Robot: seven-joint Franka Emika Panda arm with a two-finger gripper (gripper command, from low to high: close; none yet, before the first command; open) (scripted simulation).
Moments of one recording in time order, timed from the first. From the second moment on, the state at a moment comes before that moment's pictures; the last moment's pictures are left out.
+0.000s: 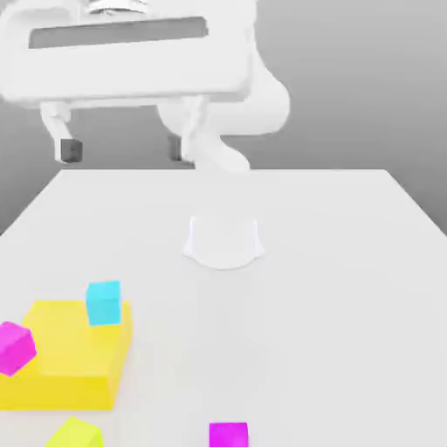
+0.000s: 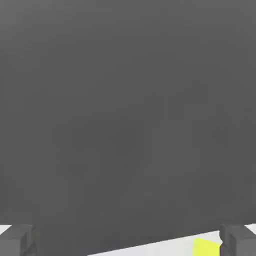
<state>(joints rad) -0.05 -0.16 -0.13 -2.27 0.06 2.47 0.79</state>
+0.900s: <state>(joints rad) -0.20 0.55 -0.13 -2.20 0.18 2.74 0.73</state>
